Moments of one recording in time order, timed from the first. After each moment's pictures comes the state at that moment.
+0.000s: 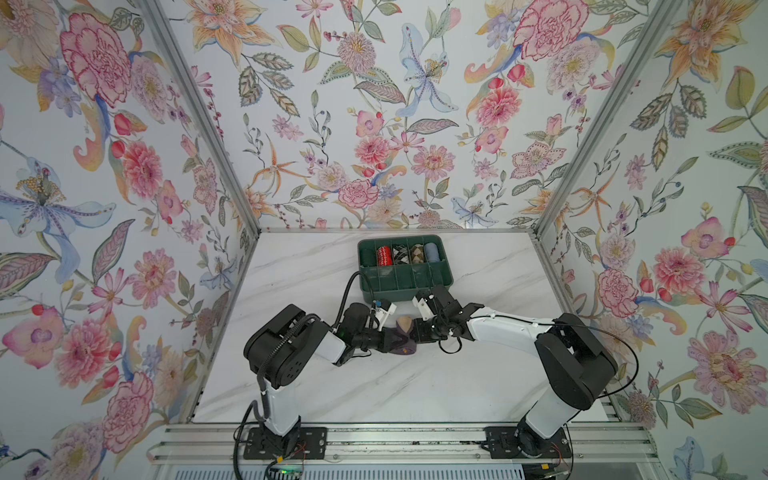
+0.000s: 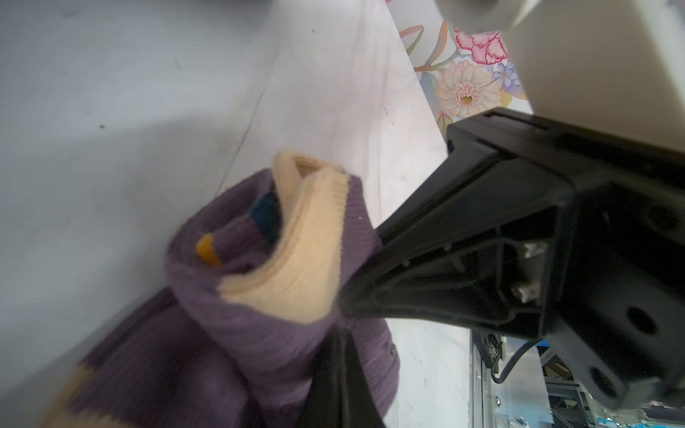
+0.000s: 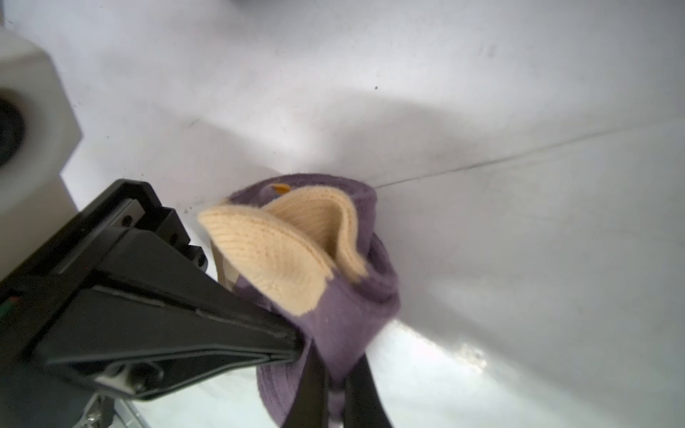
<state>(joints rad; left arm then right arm) -0.60 1.87 0.58 0.73 0.73 -0.57 0.71 1.68 0.95 -0.33 -0.25 0.49</state>
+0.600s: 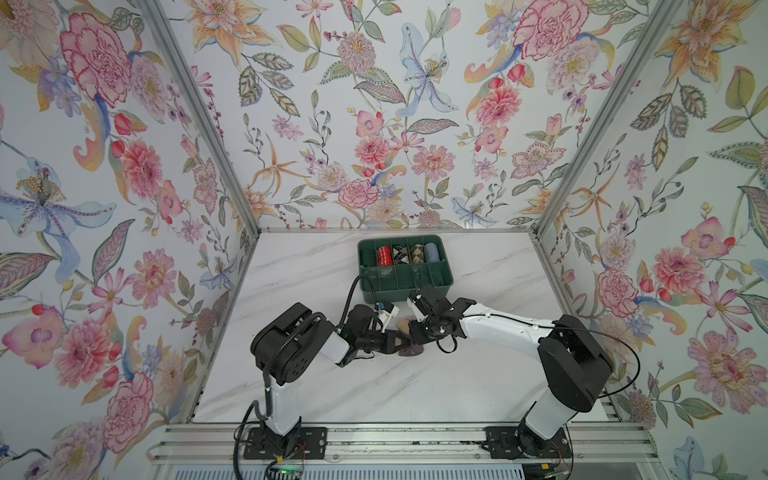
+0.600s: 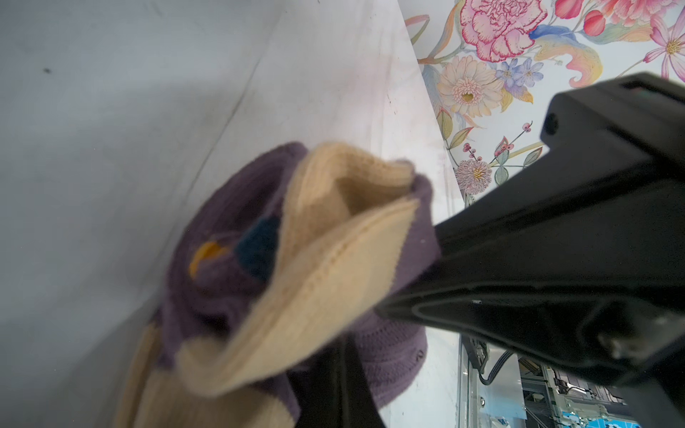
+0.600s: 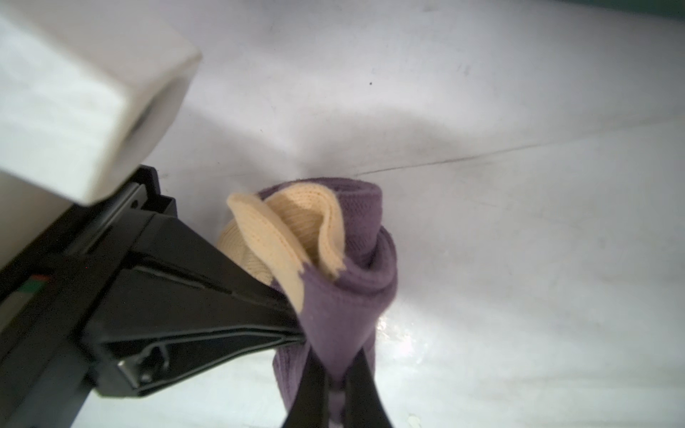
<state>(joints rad) -0.63 1.91 0.60 0.74 0.73 -0.63 0.80 1.69 1.07 -0.52 -0.07 0.42</state>
